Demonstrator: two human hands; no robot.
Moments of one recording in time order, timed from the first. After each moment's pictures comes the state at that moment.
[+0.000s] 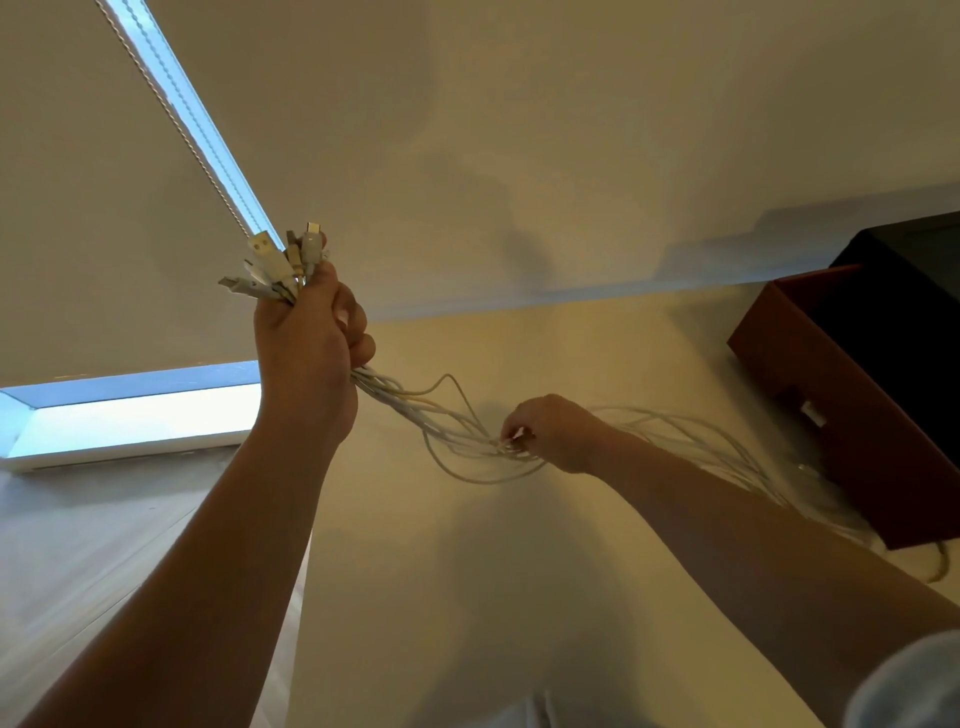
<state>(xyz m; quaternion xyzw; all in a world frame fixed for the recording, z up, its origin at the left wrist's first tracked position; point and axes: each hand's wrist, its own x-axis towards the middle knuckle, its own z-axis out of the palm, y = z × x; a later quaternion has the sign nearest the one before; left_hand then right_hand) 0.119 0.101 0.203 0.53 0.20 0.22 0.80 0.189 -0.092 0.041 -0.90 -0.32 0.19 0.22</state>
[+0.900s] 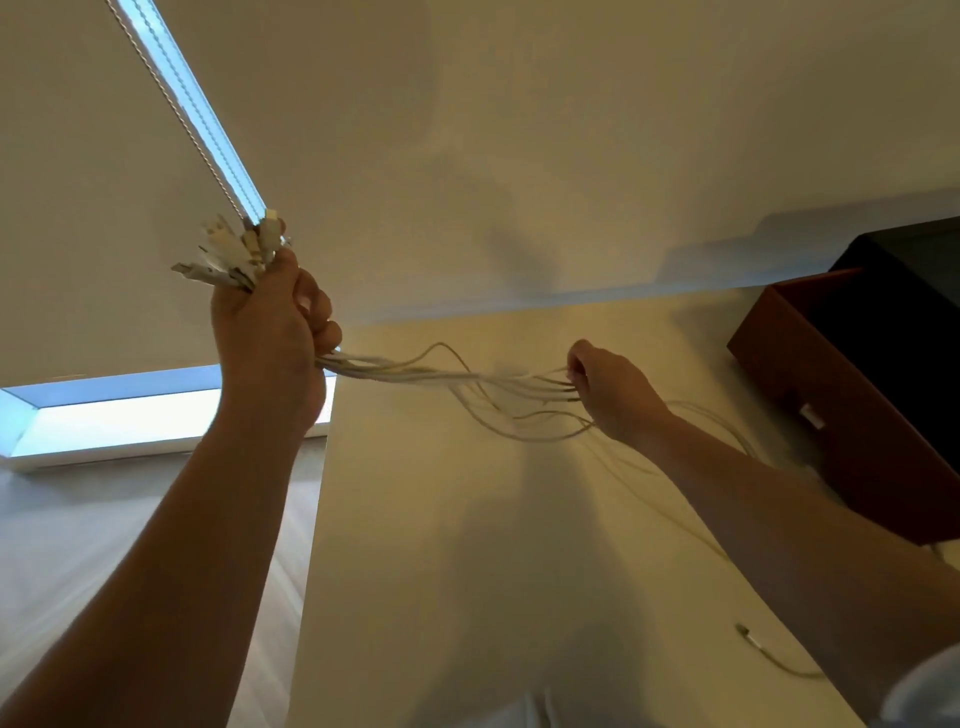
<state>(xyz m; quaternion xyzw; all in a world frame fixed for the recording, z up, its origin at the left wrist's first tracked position) 0.116 0.118 0.214 0.53 0.20 0.25 0.79 0.210 -0.133 0.060 -0.95 -0.19 0.02 0.25</state>
